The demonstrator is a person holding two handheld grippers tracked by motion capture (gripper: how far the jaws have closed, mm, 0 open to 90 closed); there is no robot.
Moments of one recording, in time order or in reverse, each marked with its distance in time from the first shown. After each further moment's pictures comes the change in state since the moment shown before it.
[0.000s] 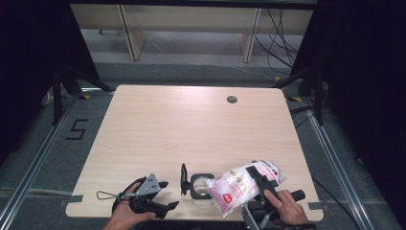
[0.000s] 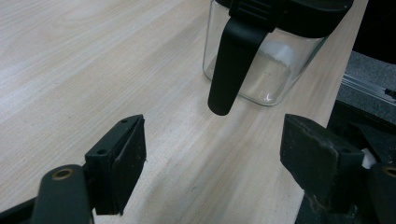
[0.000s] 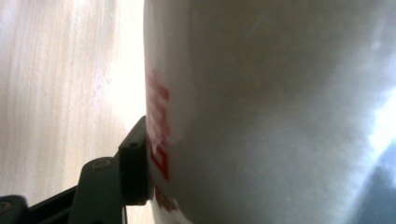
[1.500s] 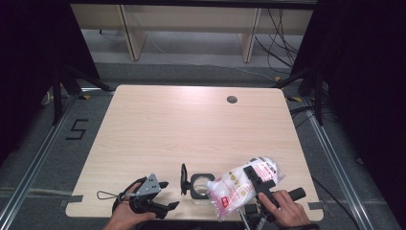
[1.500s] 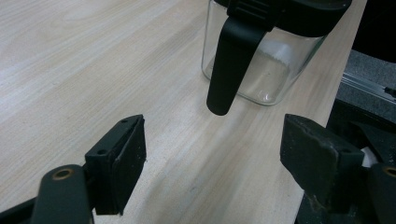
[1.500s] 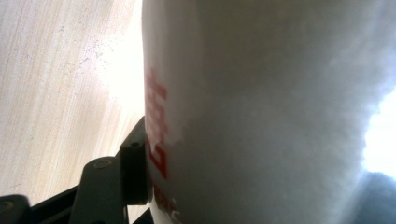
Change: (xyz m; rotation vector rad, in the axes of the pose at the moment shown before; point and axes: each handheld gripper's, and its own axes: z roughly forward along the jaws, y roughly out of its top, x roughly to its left) left arm 0.001 0.001 0.000 0.000 -0.007 0.035; right arm -0.006 0.009 -0.002 0.030 -0.045 -0.248
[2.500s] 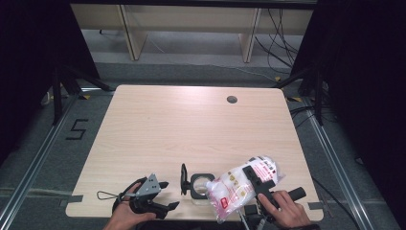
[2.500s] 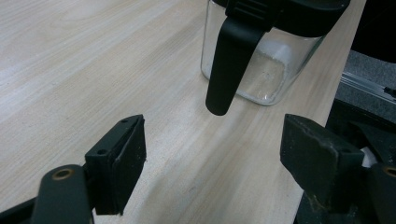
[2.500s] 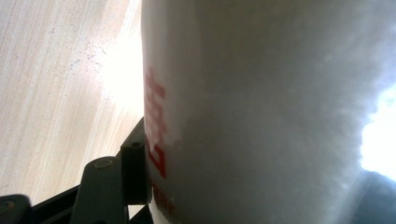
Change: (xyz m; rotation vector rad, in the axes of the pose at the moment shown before) left arm -0.002 0.000 0.000 0.002 0.002 -0.023; right arm -0.003 0.001 -0.002 -0.018 -0.037 -0.009
